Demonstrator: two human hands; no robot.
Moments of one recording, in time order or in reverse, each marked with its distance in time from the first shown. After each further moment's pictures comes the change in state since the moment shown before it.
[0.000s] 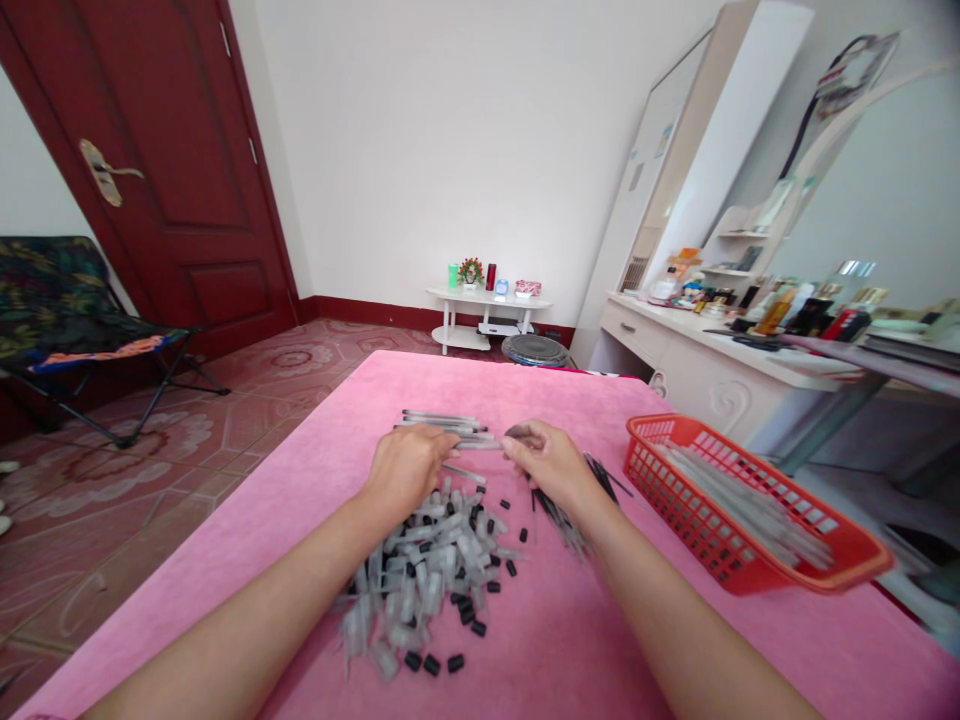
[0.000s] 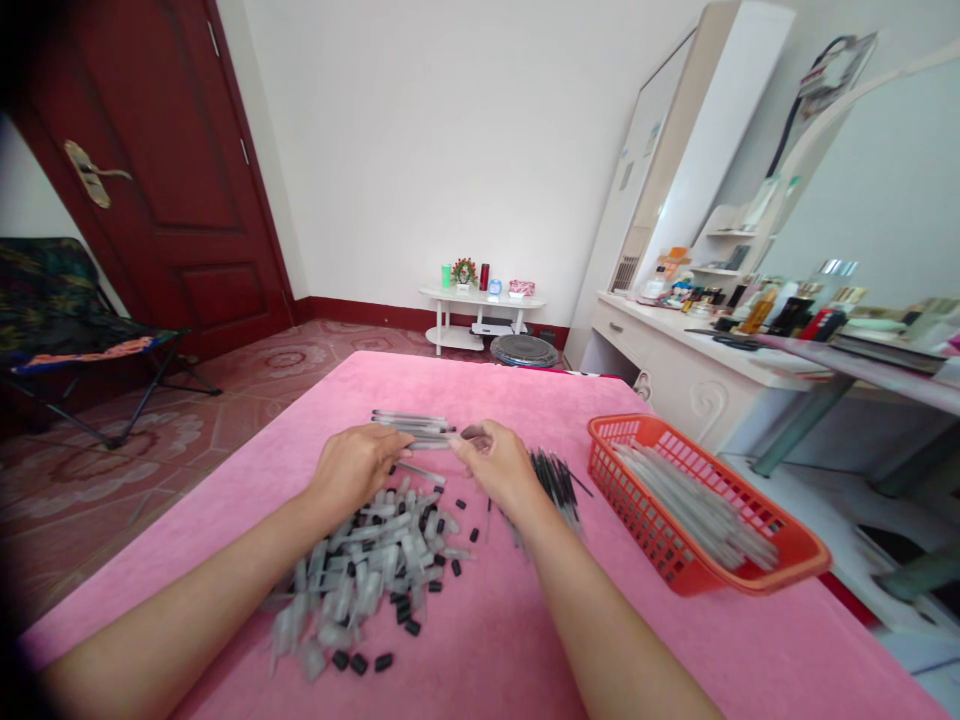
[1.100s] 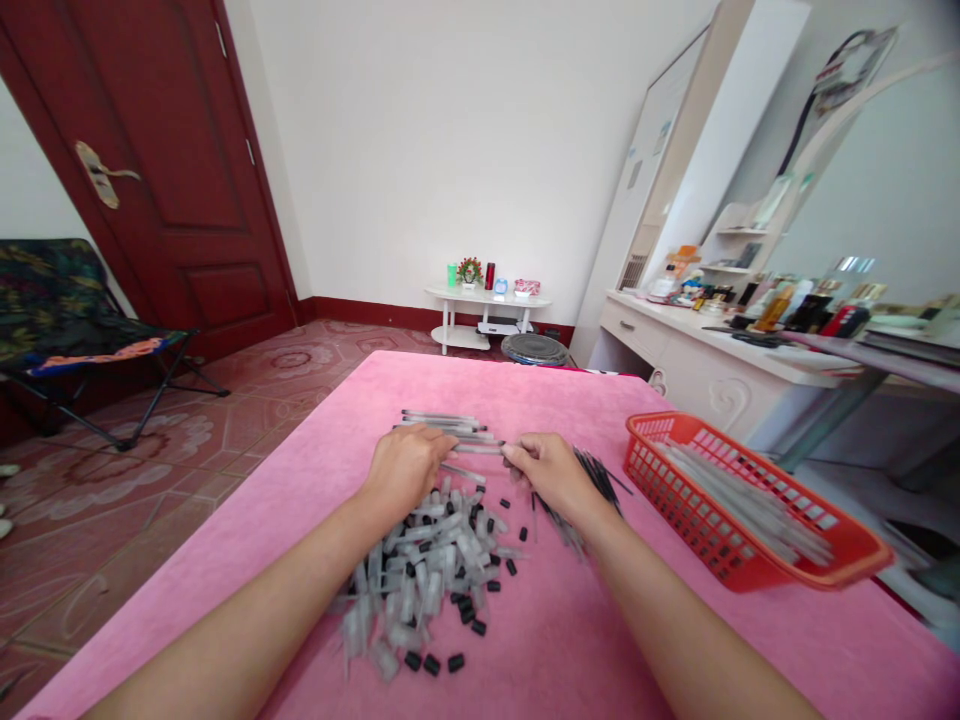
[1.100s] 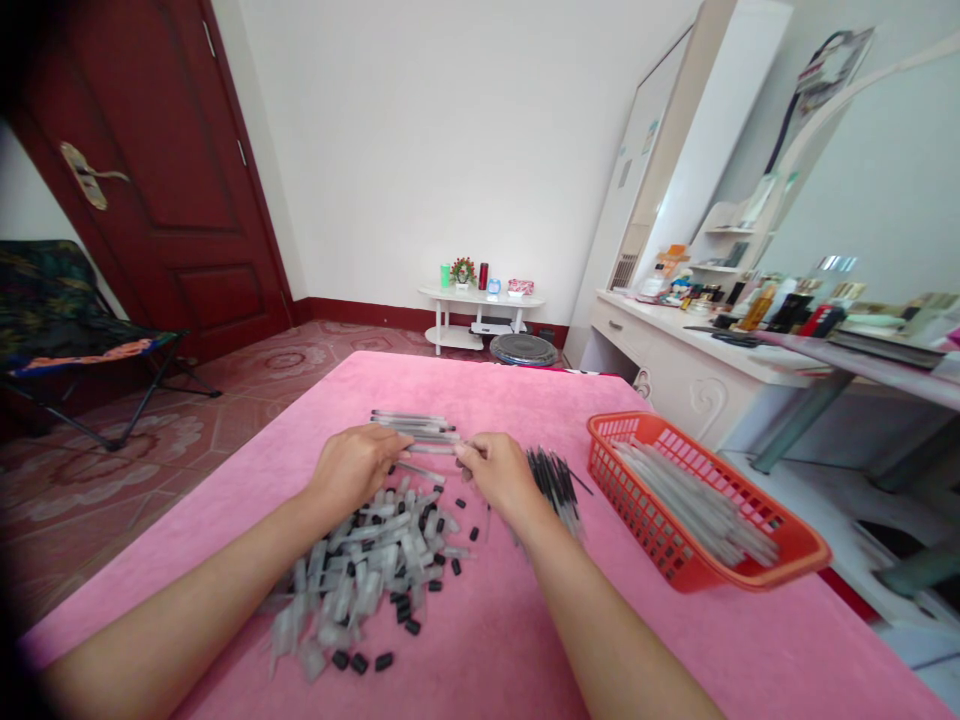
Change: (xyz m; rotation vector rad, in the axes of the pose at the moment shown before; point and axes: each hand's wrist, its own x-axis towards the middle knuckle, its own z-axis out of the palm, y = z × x) left_hand 0.000 0.001 -0.004 0.012 -0.059 0.025; right_hand -0.001 0.007 0.003 -0.077 -0.101 0.039
